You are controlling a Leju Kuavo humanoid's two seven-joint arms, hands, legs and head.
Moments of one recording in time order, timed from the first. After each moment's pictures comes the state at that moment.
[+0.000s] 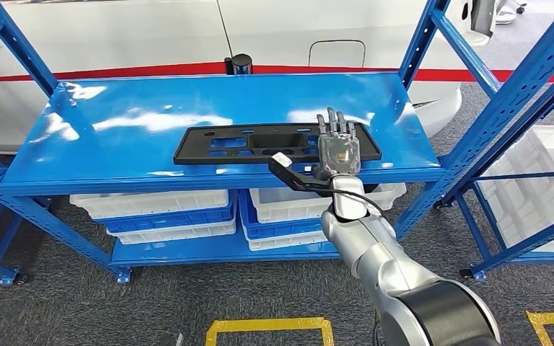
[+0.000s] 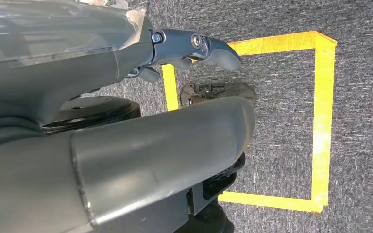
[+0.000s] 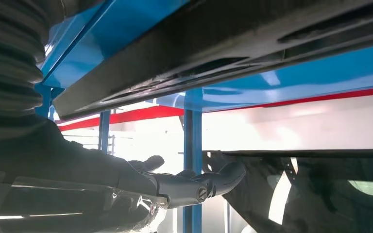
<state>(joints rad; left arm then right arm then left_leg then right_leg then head) -0.17 -0.16 -0.44 -0.18 0.57 0.22 -0.20 -0.88 0.17 0.32 -0.39 1.53 -0.47 0.21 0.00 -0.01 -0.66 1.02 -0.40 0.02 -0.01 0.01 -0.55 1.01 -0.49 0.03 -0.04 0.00</state>
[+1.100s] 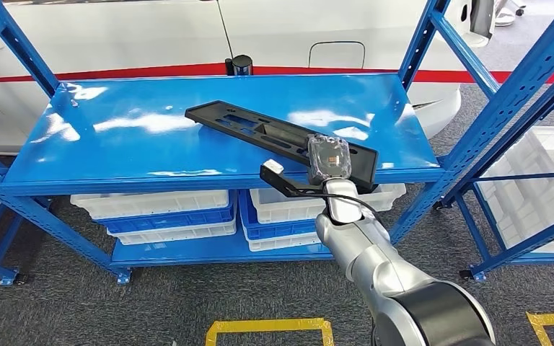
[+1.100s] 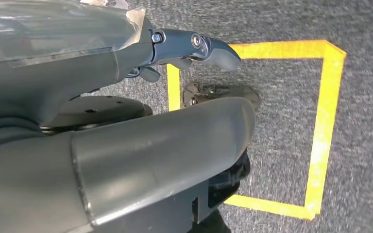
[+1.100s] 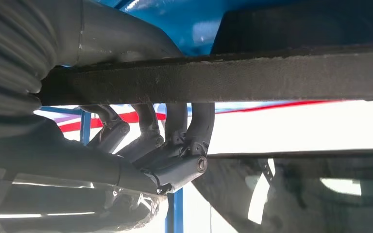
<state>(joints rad) -0.14 -0.16 -0.42 -0.18 0.62 0.23 -0.24 -0.87 0.19 0.29 -0.36 1.53 -0.52 0.14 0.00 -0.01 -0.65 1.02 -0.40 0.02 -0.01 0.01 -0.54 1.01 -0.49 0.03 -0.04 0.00</state>
